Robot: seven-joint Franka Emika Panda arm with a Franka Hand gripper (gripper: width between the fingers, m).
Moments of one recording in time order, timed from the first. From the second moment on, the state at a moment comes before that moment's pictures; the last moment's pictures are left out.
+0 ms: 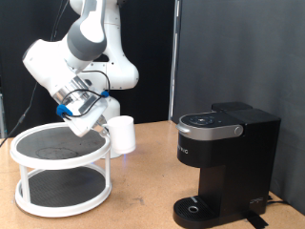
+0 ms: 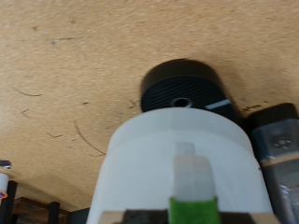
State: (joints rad) arm -0.29 -0.19 -0.22 -2.51 0.83 2.13 1.86
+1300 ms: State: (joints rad) arm -0.23 0.10 -0.07 -2.44 0.81 2.40 1.98
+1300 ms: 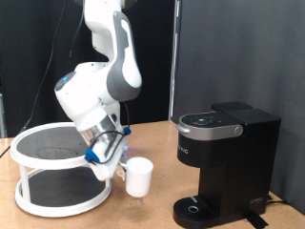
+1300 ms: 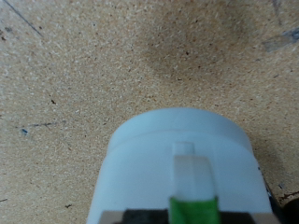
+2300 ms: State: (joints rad) arm -0.15 0.20 0.15 -2.44 1.13 2.63 1.81
